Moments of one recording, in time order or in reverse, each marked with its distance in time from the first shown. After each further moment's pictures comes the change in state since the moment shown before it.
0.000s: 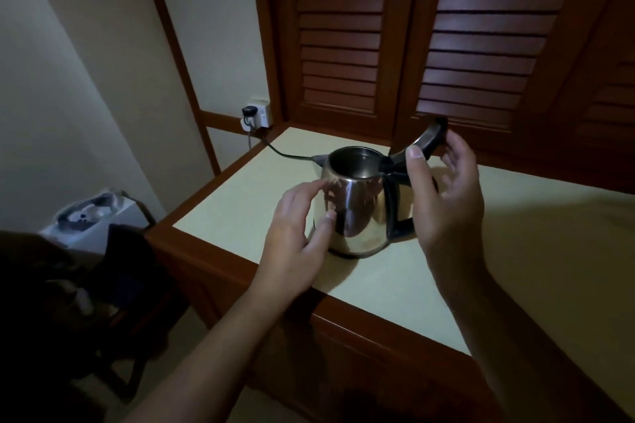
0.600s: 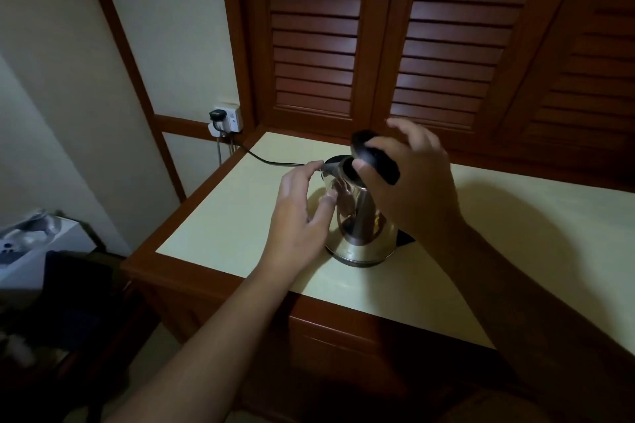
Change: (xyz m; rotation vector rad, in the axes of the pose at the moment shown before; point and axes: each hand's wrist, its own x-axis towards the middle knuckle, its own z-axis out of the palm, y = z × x) left_hand 0.058 -0.039 -0.013 -0.202 -0.056 -0.044; right_hand 0.030 -0.014 0.062 -0.878 -0.129 -0.503
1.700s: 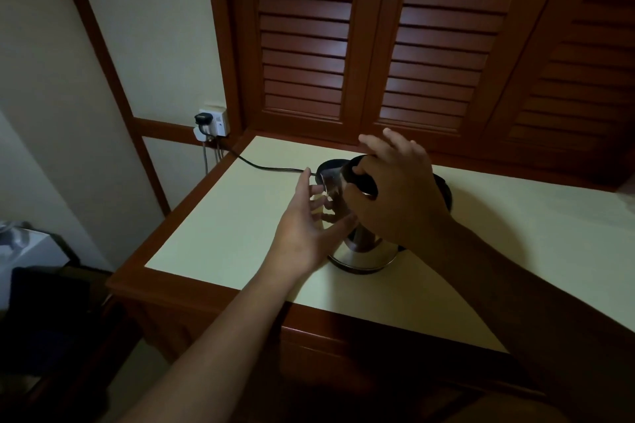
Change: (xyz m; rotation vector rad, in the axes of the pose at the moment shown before) left_hand 0.012 -0.013 0.005 -0.285 -0.232 -0.216; right_hand 0.006 -0.015 0.018 -0.204 -0.188 -0.087
